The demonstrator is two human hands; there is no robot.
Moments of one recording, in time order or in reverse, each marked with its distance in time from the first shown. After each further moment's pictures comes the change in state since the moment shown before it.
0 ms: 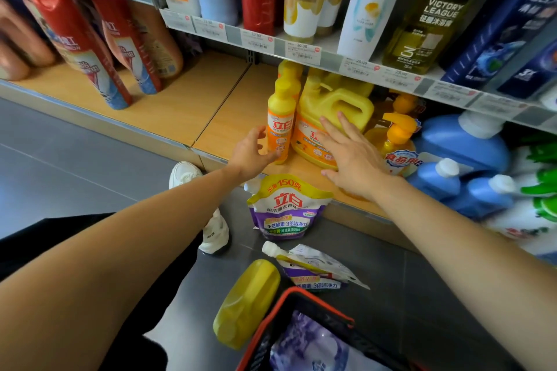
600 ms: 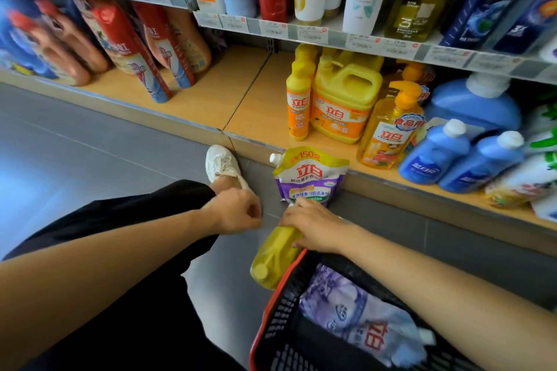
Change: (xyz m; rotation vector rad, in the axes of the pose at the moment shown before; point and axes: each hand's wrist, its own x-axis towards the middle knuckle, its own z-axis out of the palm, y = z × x) left_hand -0.195 0.007 -0.059 0.765 -0.481 -0.011; right_hand -0.103 -0.132 0.063 0.257 -0.408 -0.398
